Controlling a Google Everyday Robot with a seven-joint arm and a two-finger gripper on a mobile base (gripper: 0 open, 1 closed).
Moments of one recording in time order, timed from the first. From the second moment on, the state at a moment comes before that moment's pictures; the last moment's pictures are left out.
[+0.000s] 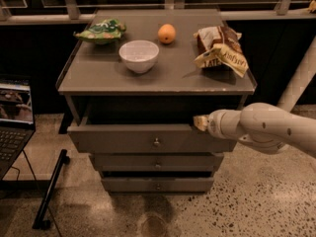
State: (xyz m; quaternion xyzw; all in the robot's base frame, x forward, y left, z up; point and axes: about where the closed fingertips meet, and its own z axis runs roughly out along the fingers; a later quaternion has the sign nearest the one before) arm 0.625 -0.176 0.676 -0.13 0.89 0.15 0.41
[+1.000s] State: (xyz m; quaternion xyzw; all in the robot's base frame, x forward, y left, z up) arm 0.662 -0.154 0.687 -0.14 0.88 0.14 0.43
